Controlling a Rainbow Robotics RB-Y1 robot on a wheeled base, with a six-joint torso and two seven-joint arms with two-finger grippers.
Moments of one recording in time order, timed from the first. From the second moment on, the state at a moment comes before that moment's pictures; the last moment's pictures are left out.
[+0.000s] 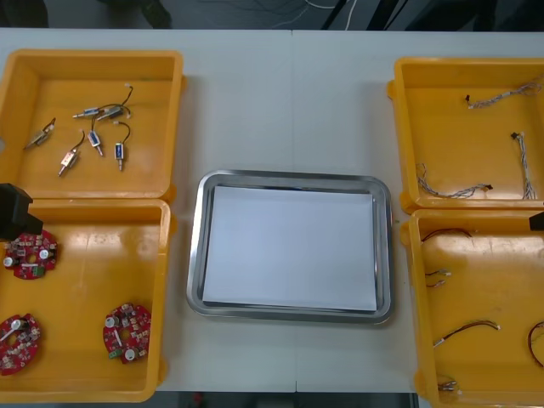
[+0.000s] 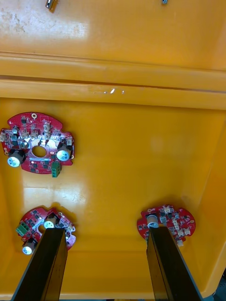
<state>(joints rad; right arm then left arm) -0.19 -0.67 -0.41 -2.12 -0.73 1.92 1.43 -0.16 0.95 0.24 -2.21 1.02 1.86 -1.02</state>
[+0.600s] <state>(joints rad) -0.17 -0.68 -0.43 -2.12 -0.73 1.92 1.43 -0.14 0.95 0.28 -2.21 1.02 1.88 -1.02</state>
